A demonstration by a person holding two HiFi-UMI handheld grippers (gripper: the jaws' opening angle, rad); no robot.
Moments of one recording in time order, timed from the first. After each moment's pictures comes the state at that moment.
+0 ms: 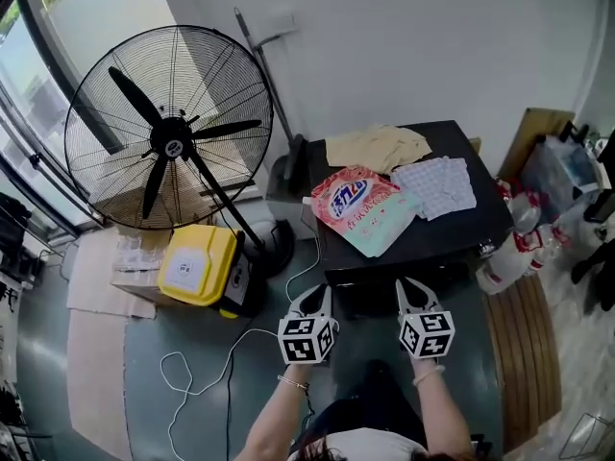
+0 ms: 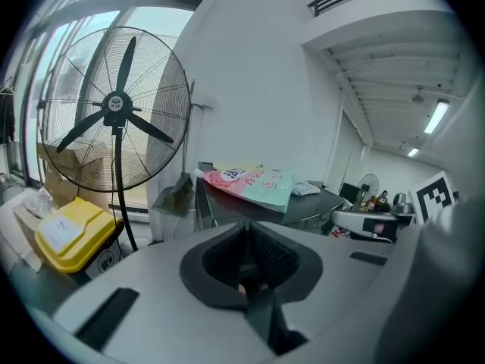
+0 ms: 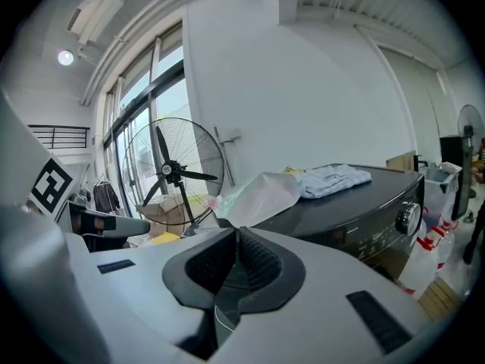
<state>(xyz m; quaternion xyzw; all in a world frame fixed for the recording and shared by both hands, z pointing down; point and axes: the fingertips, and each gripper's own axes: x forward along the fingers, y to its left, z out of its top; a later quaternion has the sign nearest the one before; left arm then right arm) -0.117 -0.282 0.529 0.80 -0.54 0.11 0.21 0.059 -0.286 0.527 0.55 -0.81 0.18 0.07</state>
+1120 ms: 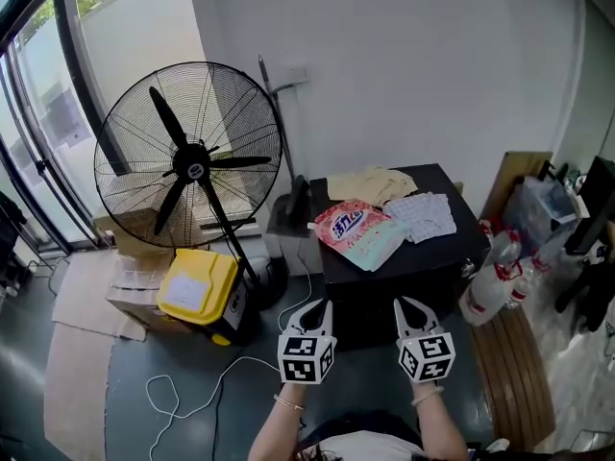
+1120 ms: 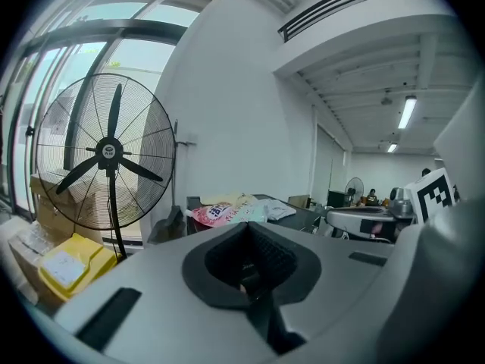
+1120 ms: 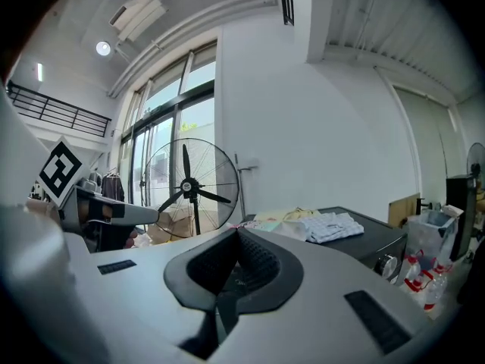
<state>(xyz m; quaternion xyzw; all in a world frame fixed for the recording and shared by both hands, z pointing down) -0.120 -0.210 0.426 0.84 -0.52 0.06 0.12 0.037 -0.203 0.427 0.55 -0.83 0.07 0.05</state>
